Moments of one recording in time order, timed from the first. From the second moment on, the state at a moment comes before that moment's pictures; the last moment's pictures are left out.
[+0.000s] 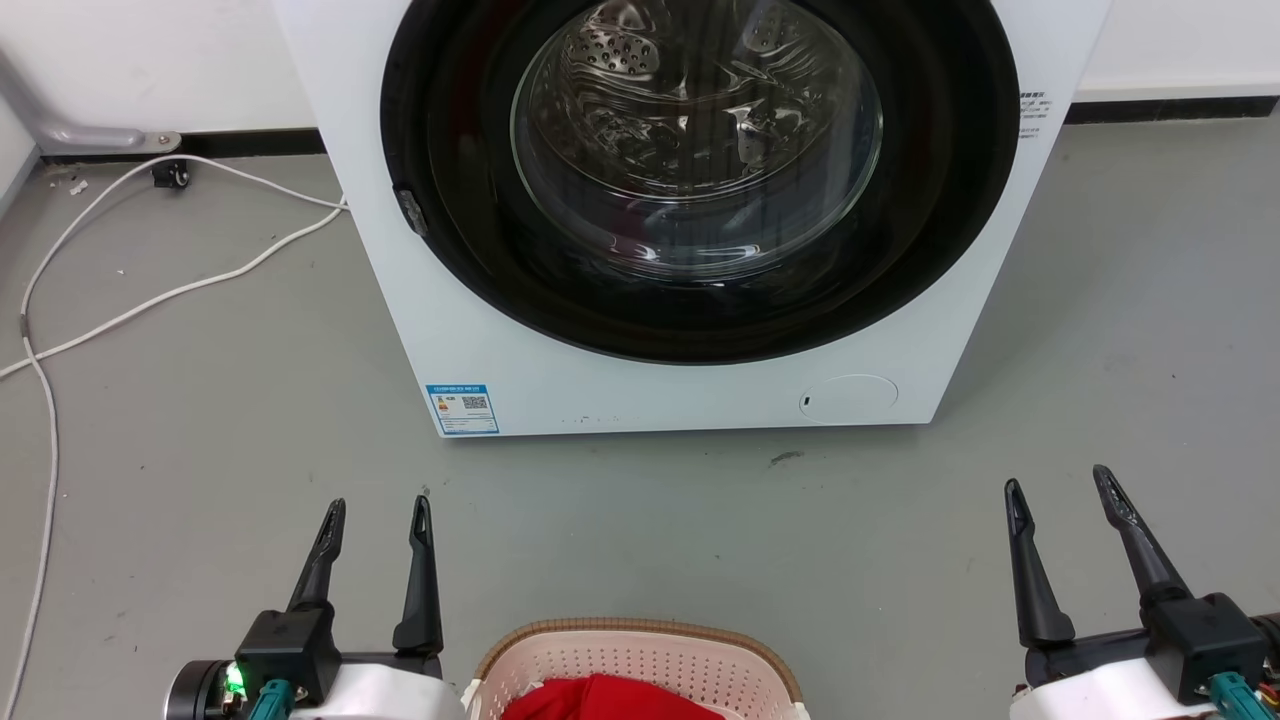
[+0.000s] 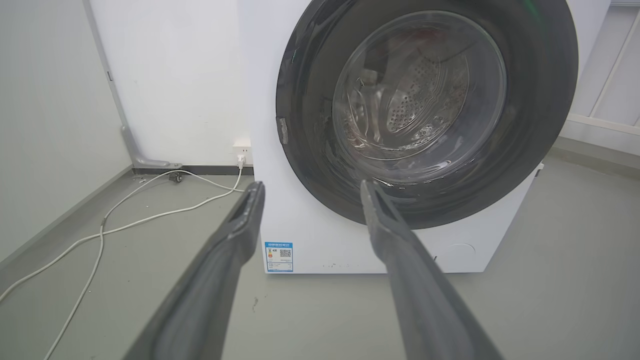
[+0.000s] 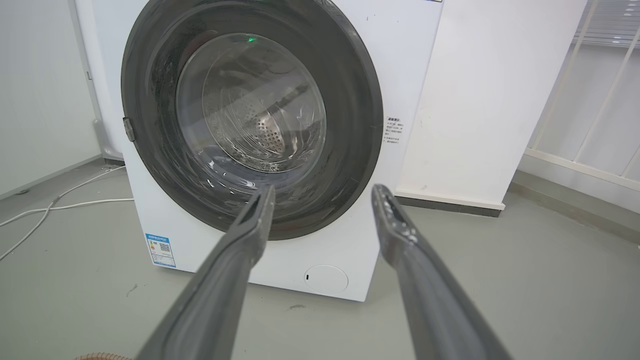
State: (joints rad) left arm 0.05 0.05 -0.02 0.06 -0.10 -0.01 -0.26; right arm 0.09 -0.05 -0.04 -0.03 -0.06 0.13 -0.26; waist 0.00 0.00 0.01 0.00
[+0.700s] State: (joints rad) left arm 0.05 0.05 -0.03 0.07 -0.09 0.00 -0.26; right arm 0.09 -0.05 -0.04 0.01 0.03 0.13 -0.26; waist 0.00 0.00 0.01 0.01
